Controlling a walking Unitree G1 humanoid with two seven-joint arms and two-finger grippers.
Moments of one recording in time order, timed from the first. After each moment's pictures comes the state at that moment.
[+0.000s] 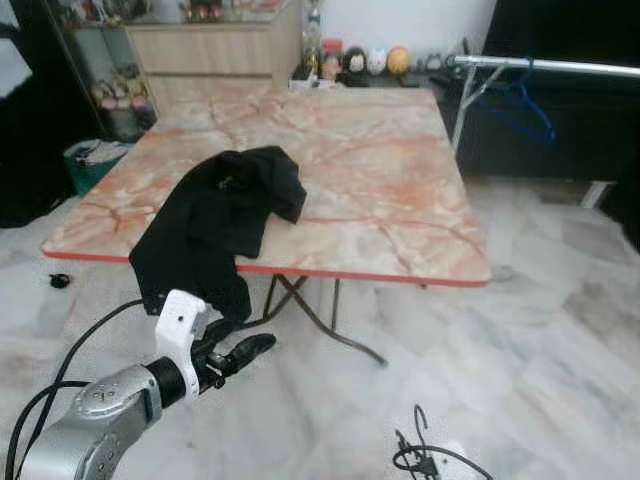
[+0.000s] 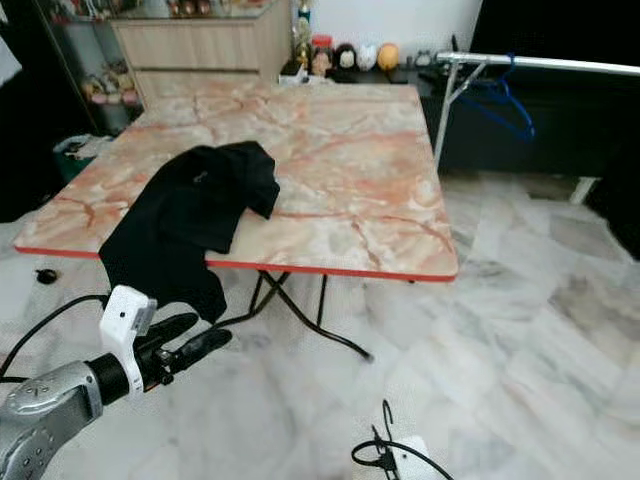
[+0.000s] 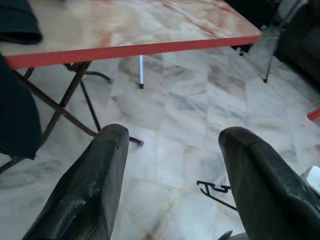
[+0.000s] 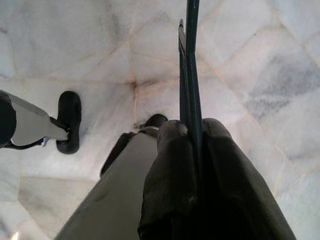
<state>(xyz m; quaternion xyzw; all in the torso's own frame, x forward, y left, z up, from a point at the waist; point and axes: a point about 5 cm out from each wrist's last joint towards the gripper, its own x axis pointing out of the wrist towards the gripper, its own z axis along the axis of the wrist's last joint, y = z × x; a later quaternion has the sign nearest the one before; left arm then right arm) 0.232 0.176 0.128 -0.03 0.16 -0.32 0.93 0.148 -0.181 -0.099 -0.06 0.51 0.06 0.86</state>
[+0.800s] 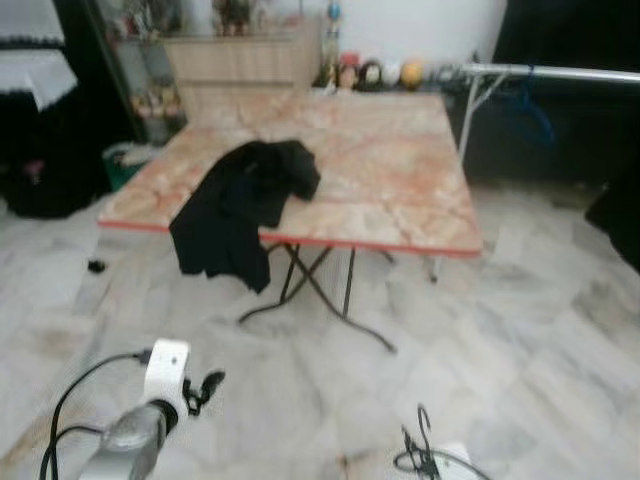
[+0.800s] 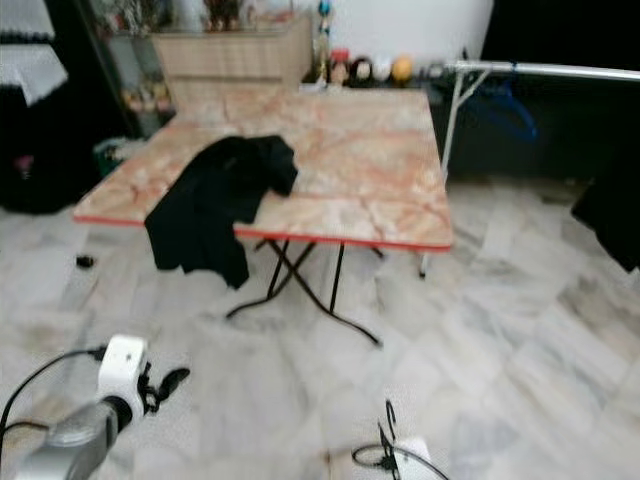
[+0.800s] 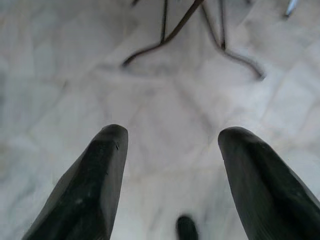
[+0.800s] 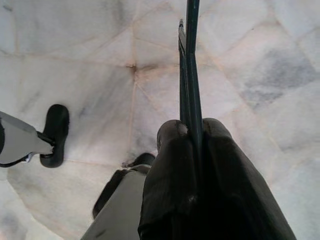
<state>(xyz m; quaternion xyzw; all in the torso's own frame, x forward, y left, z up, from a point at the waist) 0.240 0.219 0.007 0.04 0.28 -0.05 0.96 0.150 -0.189 -0.097 -0.08 0.49 0.04 0.87</state>
